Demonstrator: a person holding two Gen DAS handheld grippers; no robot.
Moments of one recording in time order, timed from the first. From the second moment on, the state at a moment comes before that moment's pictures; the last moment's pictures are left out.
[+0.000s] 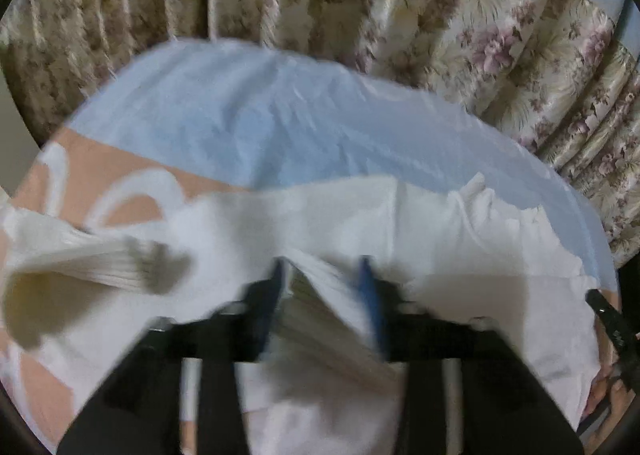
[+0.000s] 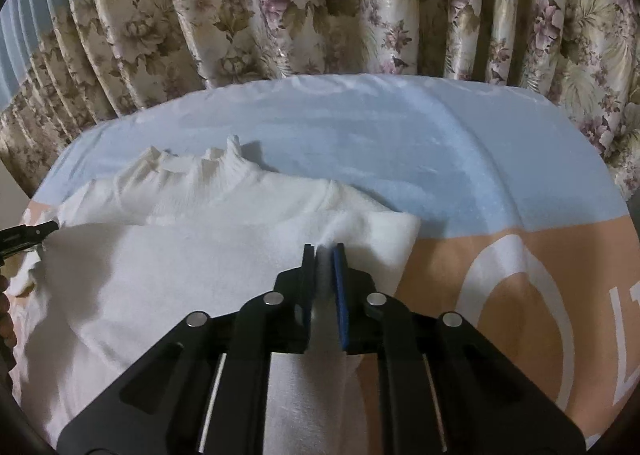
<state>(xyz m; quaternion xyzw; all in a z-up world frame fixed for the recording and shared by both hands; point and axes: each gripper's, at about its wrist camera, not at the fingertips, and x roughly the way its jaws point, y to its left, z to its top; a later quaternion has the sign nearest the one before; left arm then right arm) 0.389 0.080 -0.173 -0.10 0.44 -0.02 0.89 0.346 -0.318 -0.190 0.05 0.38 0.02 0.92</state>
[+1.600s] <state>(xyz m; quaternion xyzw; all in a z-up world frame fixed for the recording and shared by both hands) 0.389 0.014 -0.202 0.02 0.46 -0.07 0.88 0.345 -0.367 -0.200 0.07 0.43 -0.05 0.90</state>
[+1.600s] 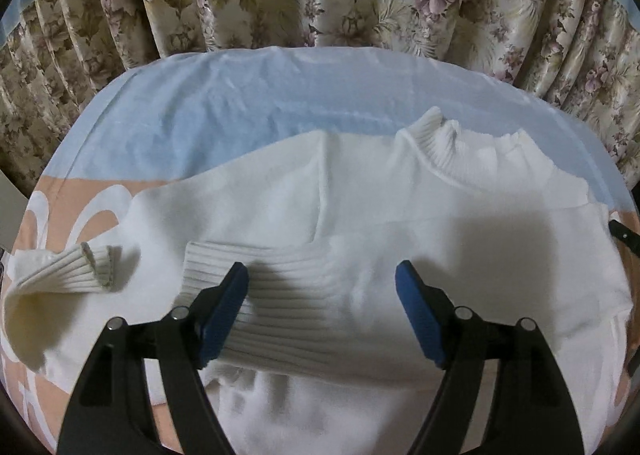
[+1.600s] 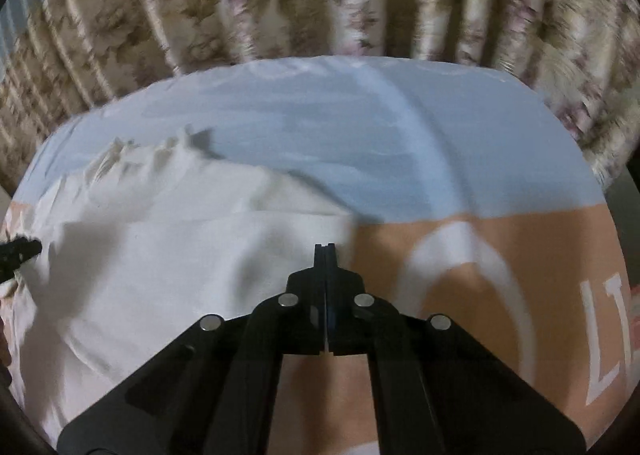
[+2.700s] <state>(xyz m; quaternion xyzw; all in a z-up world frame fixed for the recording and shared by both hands) 0.377 0.018 -0.209 0.05 0.45 -0.06 0.89 0.329 -0.254 -0.193 -0.06 0.42 0.04 0.90</state>
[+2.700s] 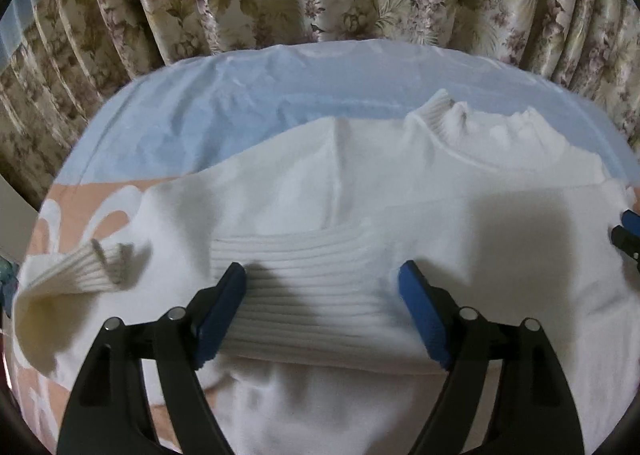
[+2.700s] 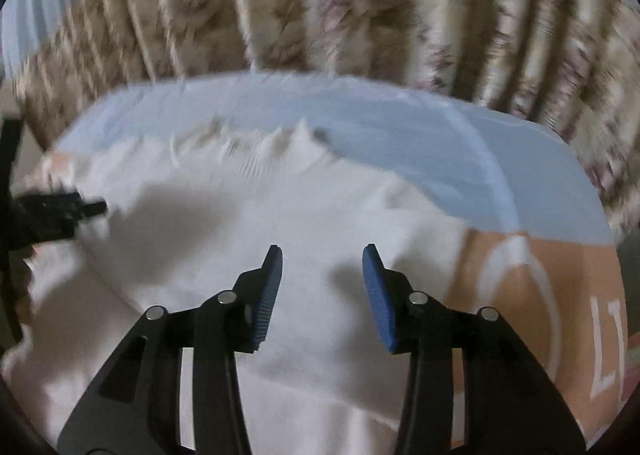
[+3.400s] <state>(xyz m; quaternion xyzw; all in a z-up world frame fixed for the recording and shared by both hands) 0.359 0.139 -0.178 0.04 0.42 -0.05 0.90 0.311 -0.227 -0.189 -0.03 0.42 0.08 0.90</state>
